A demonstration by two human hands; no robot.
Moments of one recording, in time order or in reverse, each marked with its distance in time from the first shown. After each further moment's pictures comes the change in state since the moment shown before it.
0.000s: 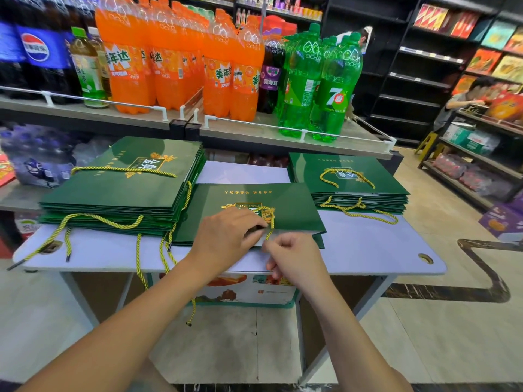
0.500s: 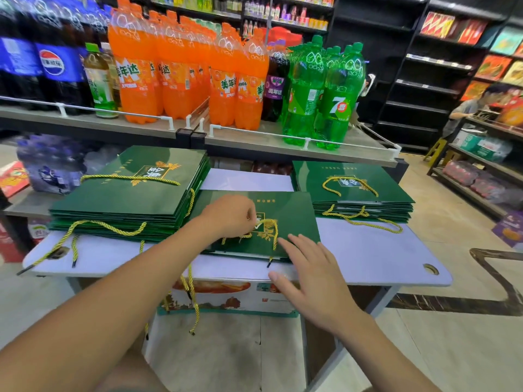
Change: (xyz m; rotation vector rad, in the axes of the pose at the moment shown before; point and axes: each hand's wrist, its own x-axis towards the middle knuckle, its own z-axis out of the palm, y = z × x) left_hand 0.075 -0.014 -0.020 0.112 -0.709 -0.399; right_hand -0.005 0.050 -0.031 -0.841 0.035 -0.490
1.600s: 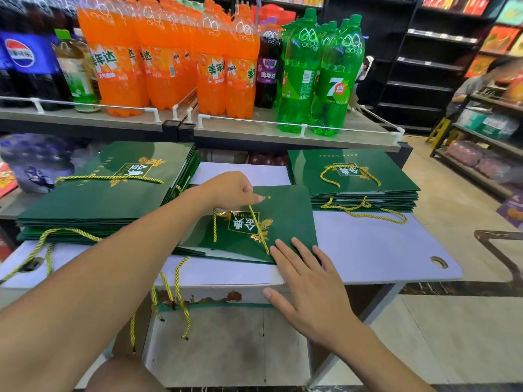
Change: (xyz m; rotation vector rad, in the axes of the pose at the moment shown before) left_hand 0.076 -0.020 -0.005 -0.075 -0.055 0.114; right_hand -0.004 0.011 0.028 -0.225 -0.041 -0.054
